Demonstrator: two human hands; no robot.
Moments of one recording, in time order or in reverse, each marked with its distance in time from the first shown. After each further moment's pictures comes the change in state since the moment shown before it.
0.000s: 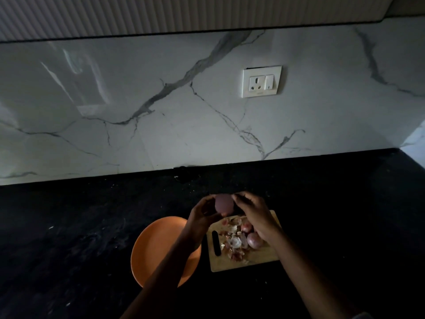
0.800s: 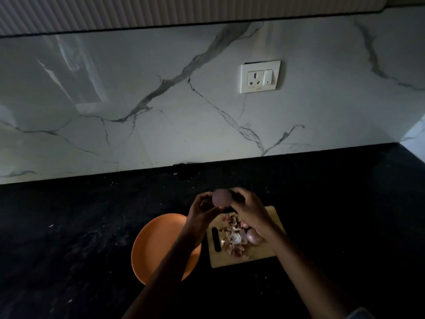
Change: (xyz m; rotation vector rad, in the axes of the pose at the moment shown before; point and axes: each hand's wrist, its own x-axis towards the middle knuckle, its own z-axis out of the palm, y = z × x) left_hand 0.000 -0.006 0.003 -0.102 0.061 -0.001; right_hand -0.004 -0.012 0.008 -0.262 -0.045 -0.006
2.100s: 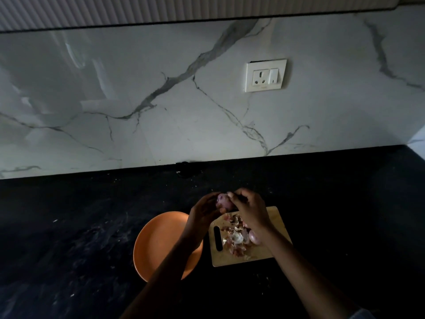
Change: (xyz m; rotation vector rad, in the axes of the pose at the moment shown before) left_hand -0.010 0.003 -0.004 0.093 -0.044 0.028; right_hand 0.004 0.012 0.013 -0.033 0.159 -0.074
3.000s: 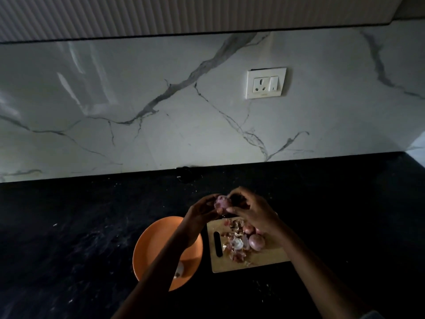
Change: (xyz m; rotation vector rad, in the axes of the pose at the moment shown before) left_hand 0.009 0.018 -0.012 0.054 -0.100 -0.065; right_hand 0.009 -0.003 -0.033 -0.038 -0.315 -0.225
